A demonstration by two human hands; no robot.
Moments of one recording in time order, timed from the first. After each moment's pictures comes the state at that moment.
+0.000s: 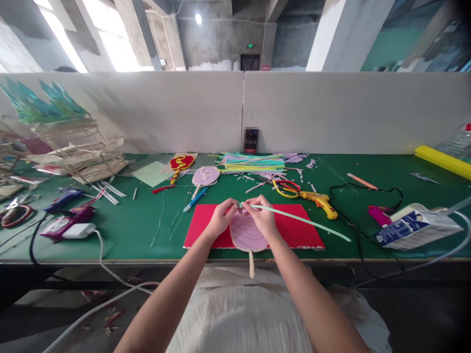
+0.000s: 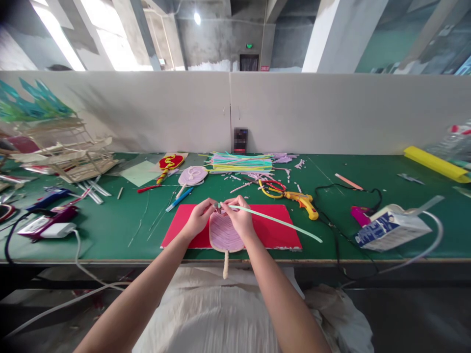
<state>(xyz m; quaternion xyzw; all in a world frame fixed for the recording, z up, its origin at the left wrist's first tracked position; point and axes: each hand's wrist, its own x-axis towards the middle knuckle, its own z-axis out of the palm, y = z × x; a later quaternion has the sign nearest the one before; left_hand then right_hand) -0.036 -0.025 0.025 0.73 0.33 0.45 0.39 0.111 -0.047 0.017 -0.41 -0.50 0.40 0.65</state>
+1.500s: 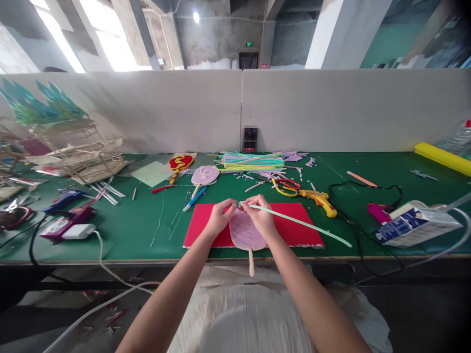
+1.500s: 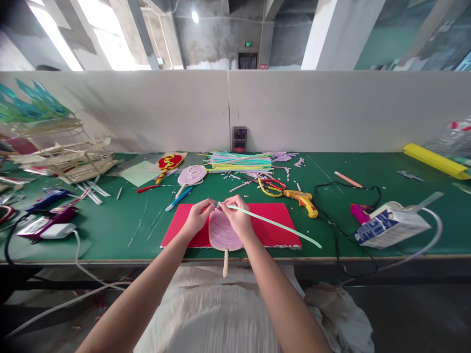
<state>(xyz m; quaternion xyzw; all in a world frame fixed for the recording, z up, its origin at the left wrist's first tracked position) -0.039 -0.021 0.022 0.75 0.36 0.44 0.34 0.109 -0.050 0.019 -0.42 -0.54 0.34 0.65</state>
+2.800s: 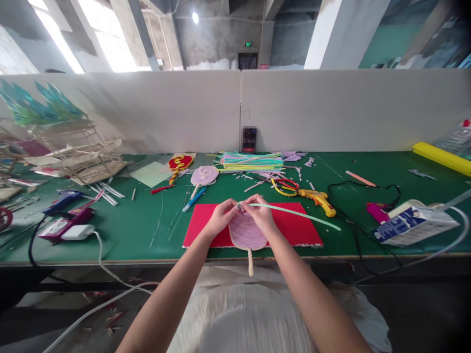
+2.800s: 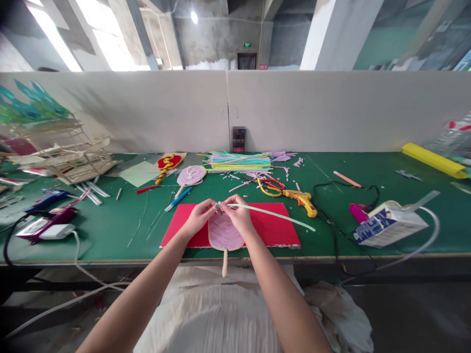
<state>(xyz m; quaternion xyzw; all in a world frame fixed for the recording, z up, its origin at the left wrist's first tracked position) -0.038 -0.021 0.021 0.73 0.33 0.41 0.44 0.115 -0.045 0.021 -0.44 -0.51 0.41 0.62</state>
